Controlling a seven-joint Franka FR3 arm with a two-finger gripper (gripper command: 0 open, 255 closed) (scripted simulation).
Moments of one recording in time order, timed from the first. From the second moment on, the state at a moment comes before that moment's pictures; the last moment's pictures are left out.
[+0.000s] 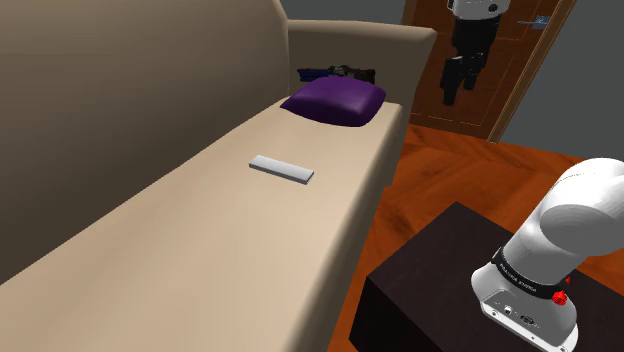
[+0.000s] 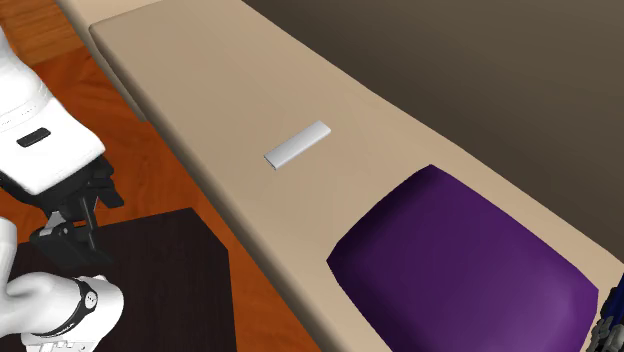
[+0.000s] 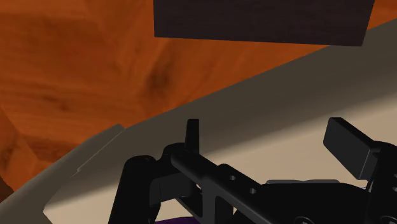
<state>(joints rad) 0.02 -0.76 0.05 -2.33 -0.12 1.49 0.00</state>
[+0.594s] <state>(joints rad) 0.05 -0.58 0.10 -2.31 -0.07 1.67 0.05</state>
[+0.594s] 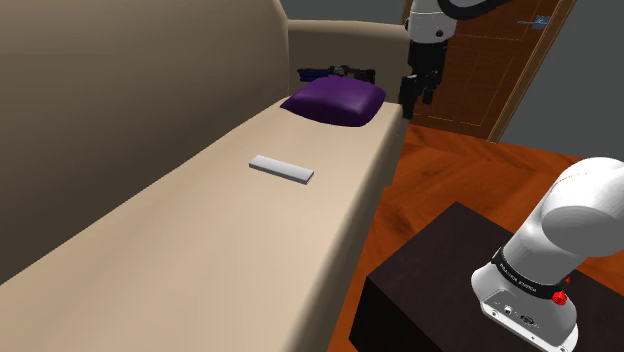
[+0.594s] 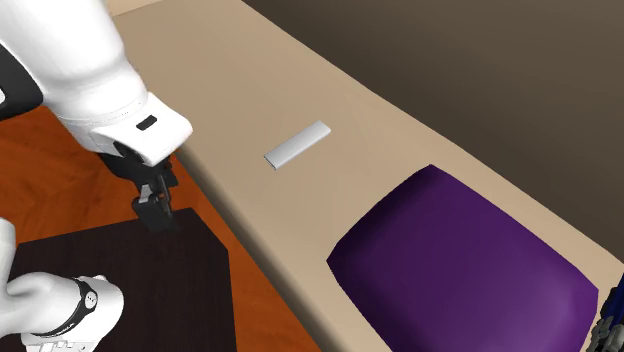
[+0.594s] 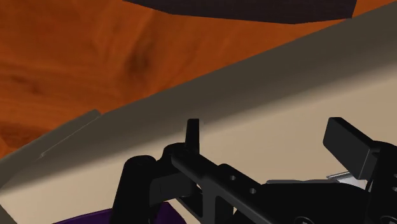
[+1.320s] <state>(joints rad) 0.09 -0.23 0.18 -2.19 -0.04 1.91 0.12</state>
